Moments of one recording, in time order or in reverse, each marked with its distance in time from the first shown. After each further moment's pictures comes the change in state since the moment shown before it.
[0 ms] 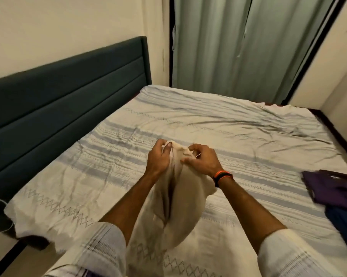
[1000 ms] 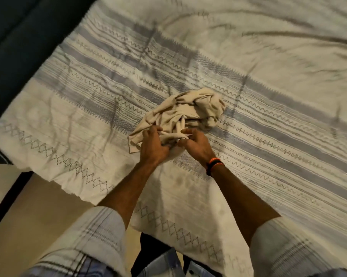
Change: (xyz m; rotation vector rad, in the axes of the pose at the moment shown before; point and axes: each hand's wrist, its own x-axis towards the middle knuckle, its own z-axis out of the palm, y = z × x) left_hand 0.134 -0.302 -0.001 0.418 -0.243 -0.605; right_hand 0.183 0.084 0.269 0.269 -0.419 0.487
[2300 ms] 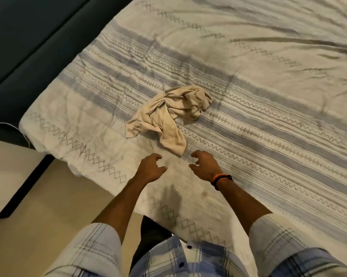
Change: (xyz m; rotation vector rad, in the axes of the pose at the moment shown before) left_hand -0.164 -0.002 0.057 0.068 -0.224 -0.112; right_hand -0.106 0.139 -0.074 -0.624 -0.124 -0.140
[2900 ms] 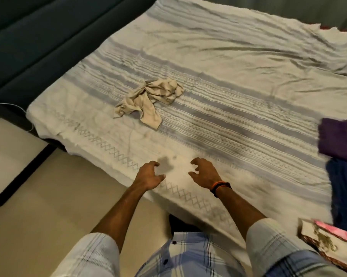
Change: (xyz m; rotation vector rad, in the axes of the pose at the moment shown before) left_hand -0.220 0.003 0.178 0.069 0.068 0.066; right_hand -0.247 0.143 0.039 0.014 0.100 -0.063
